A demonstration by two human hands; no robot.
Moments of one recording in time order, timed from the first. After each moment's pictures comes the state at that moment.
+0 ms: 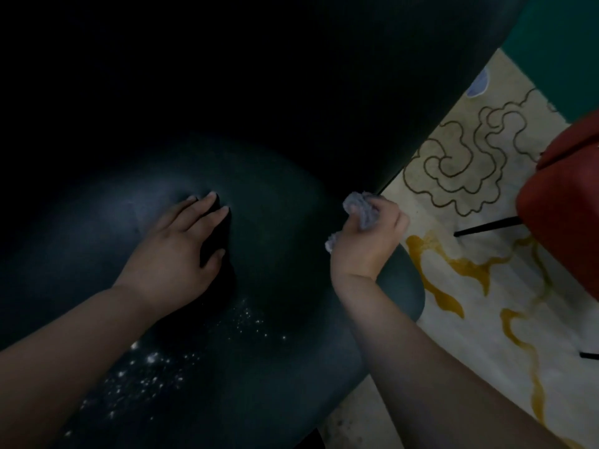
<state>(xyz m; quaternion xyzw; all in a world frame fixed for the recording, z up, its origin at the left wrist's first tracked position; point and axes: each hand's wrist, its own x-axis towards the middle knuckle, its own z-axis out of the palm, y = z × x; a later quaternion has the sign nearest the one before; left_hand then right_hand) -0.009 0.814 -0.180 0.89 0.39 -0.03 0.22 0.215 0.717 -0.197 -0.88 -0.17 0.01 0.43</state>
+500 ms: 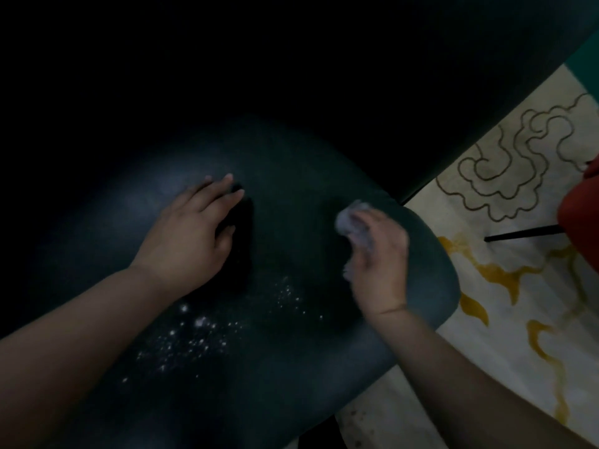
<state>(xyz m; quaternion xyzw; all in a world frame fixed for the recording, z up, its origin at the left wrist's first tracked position) -0.046 0.813 -0.163 0.89 0.42 0.01 0.20 0.183 0.670 -0.195 -0.82 -0.47 0.10 0.31</state>
